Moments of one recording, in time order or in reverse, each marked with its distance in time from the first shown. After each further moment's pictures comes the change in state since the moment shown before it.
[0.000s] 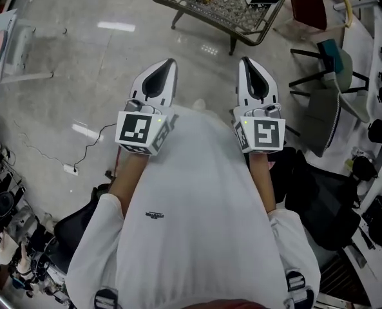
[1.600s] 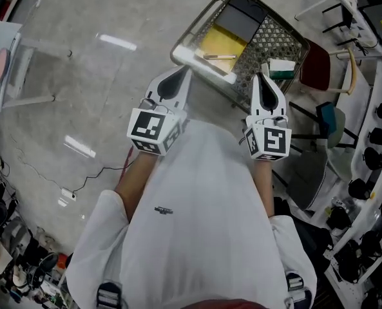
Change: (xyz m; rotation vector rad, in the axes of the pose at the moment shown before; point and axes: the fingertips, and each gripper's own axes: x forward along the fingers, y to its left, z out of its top) left arm 0.214 0.222 0.118 -0.091 -0.032 -0.020; right arm 0.320 -0.054 0.050 -0.074 0.048 -0.005
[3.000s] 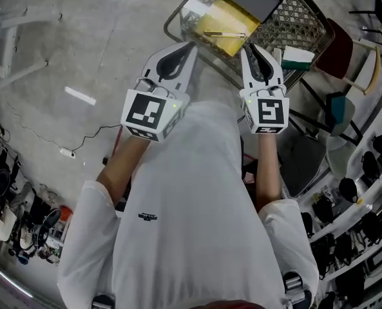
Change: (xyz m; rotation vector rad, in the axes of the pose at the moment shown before) left arm 0.119 0.041 -0.051 -0.034 0.184 0.031; right arm 0.130 -0.023 -0.114 -0.026 0.261 0.248
